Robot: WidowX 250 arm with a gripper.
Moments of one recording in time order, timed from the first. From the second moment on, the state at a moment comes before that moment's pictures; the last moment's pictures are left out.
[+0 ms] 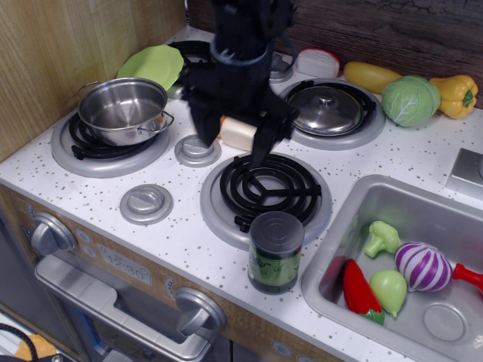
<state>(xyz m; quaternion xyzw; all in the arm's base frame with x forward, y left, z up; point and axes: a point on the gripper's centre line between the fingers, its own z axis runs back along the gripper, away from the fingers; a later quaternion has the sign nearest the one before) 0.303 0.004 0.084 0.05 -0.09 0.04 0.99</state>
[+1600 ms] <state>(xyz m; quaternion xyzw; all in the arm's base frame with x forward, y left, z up) 0.445 -0.022 0.050 -0.01 -0.21 0.00 0.98</state>
